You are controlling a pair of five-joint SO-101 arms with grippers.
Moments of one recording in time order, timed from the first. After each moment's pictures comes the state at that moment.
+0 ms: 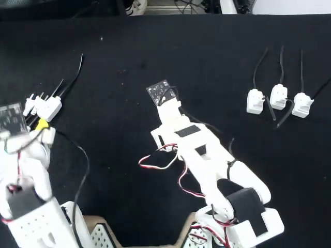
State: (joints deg) left arm -34.6 -80.3 61.3 54.2 -15.5; right arm -22.6 -9.7 53.9 27.7 4.6
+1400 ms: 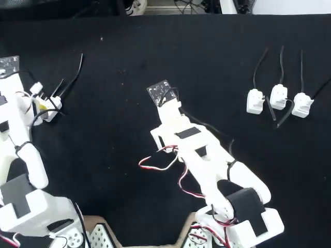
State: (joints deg) left arm -34.7 -2.5 19.1 53.0 -19.4; right arm -22.6 -9.7 55.4 24.0 4.6
